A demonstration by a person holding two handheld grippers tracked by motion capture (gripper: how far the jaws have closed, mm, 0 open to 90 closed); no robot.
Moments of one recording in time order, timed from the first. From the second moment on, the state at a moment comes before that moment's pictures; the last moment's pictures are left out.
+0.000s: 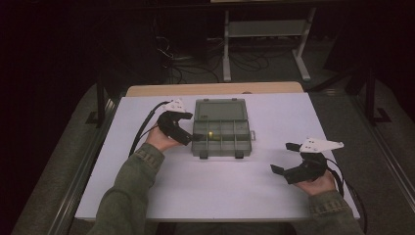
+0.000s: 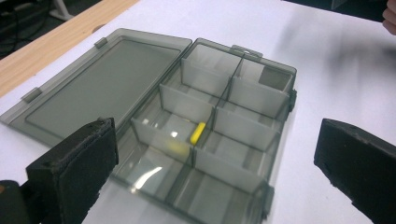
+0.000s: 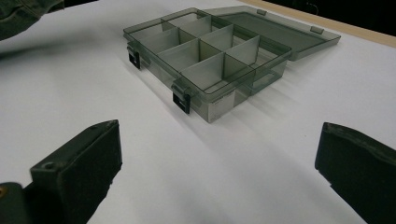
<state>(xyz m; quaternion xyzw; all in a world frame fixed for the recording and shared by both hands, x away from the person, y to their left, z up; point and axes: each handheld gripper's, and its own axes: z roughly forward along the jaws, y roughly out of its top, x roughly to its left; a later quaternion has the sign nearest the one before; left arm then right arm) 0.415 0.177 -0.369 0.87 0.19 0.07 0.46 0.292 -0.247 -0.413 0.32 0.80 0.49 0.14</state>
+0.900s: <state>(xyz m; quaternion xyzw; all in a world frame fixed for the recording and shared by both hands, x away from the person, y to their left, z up) 0.338 0.261 -0.390 0.82 0.24 0.13 0.50 0.292 -0.247 -0.414 0.32 0.80 0.49 0.14</state>
